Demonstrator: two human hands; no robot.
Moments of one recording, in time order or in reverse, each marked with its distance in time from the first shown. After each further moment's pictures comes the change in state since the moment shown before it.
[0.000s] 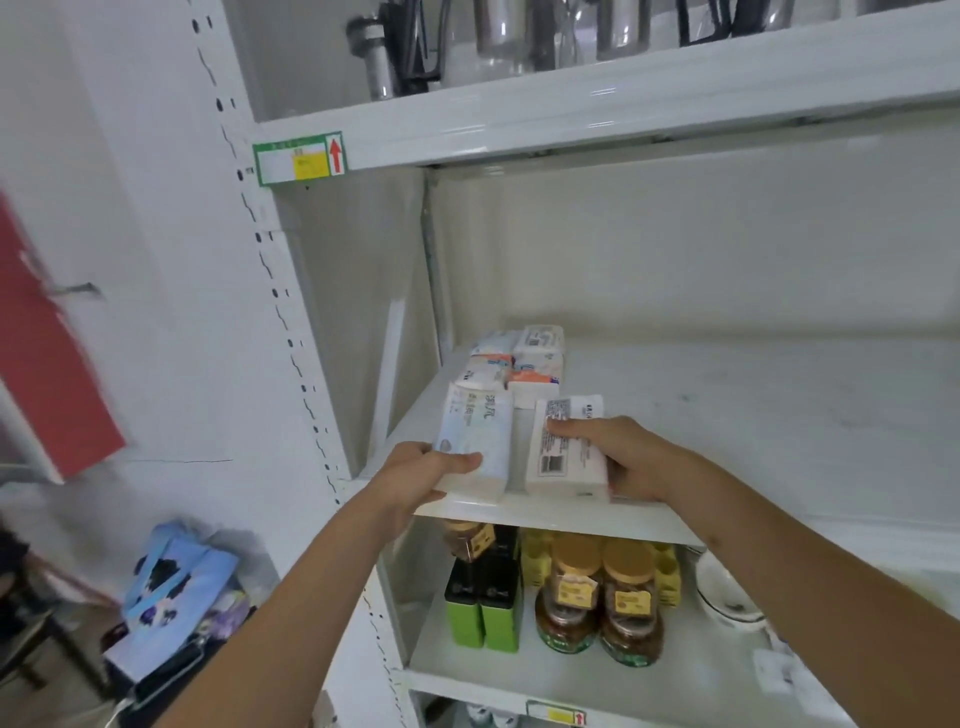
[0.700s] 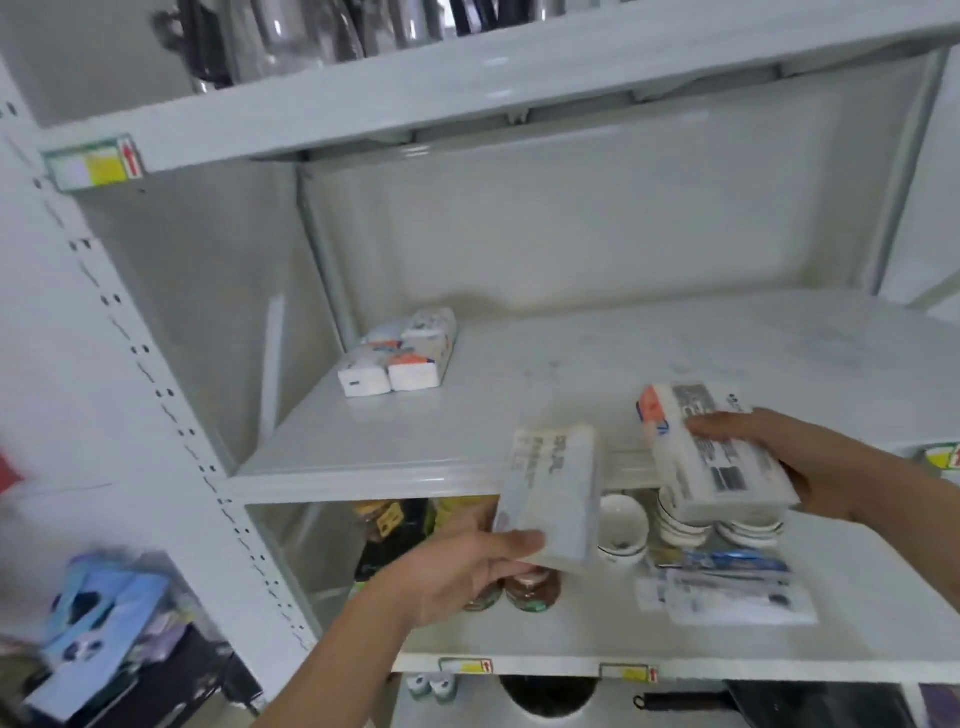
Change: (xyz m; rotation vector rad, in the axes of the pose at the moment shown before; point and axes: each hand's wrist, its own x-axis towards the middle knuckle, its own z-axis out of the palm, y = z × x) left_hand -0.090 -0.048 0.191 -0.259 -0.702 -0.051; right_hand -0.200 0.045 -0.244 0.038 0.006 -0.040
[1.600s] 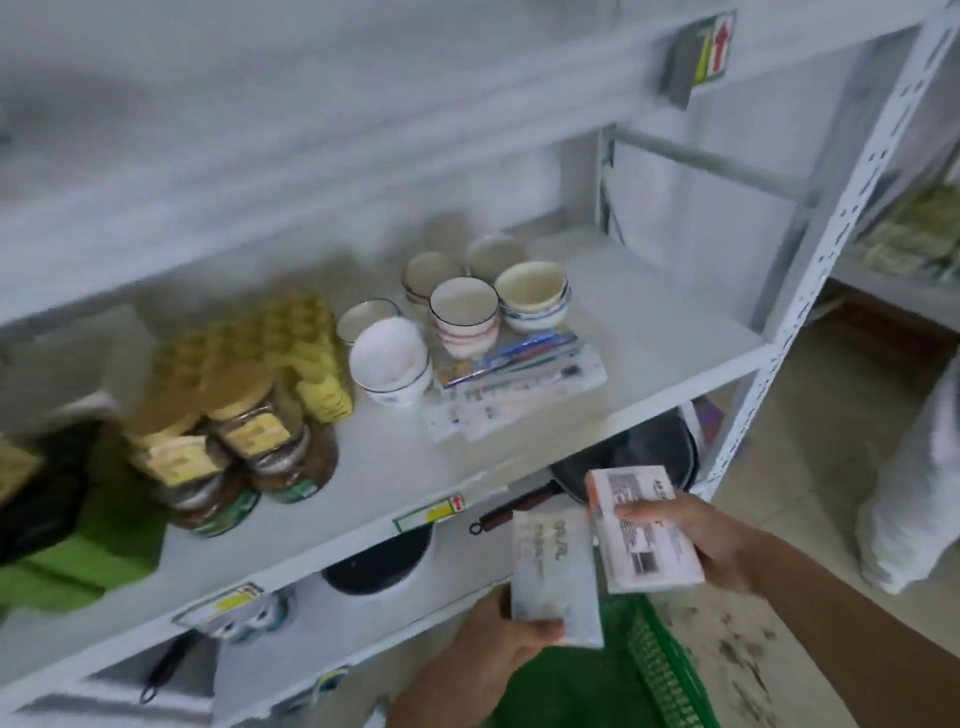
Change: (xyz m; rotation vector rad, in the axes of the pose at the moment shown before) left_hand 0.169 -0.415 0.106 -0.029 -0.015 -0.616; right_hand -0.024 0.452 -0.128 0.285 0.363 0.376
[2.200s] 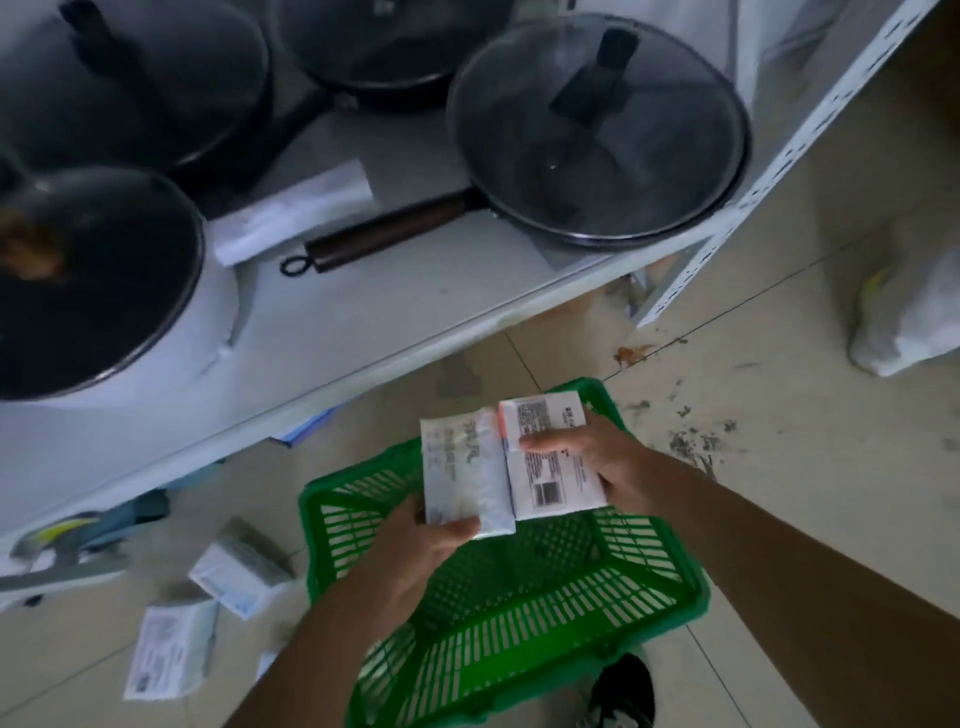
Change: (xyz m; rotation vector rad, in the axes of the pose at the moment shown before) left_hand 0.284 -0.267 -0.095 -0.094 0.190 -0.109; right_hand 0.262 0.337 -0.051 0.004 0.034 0.231
